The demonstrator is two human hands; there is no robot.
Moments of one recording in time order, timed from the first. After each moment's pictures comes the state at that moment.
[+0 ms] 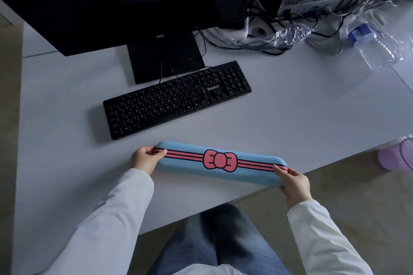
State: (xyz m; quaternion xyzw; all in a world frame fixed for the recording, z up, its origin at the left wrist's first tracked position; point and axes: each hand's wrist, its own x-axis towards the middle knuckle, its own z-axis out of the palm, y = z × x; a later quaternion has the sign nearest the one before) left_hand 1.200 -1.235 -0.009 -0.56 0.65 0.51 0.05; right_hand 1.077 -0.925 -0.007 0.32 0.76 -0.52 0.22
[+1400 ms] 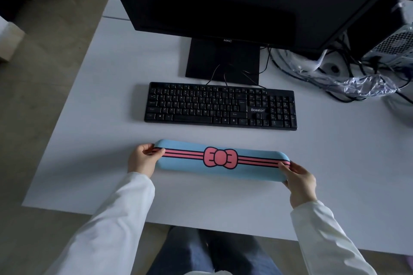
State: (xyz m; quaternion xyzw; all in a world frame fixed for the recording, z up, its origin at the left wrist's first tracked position) left_hand 1.228 -1.239 -0.018 -0.69 0.53 0.48 -0.12; right_hand 0.987 -1.018 0.004 0.13 0.82 -0.48 0.29
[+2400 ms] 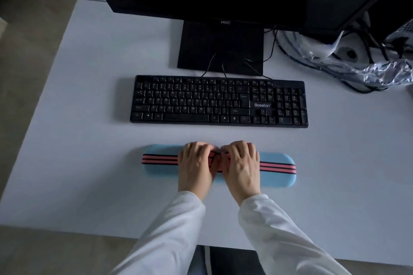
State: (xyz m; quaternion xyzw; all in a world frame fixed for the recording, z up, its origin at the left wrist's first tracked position) left_hand 1.141 -1.168 -0.055 -0.43 0.87 0.22 -0.13; right_hand 1.049 -1.098 -0.054 -0.43 0.88 -0.21 0.03
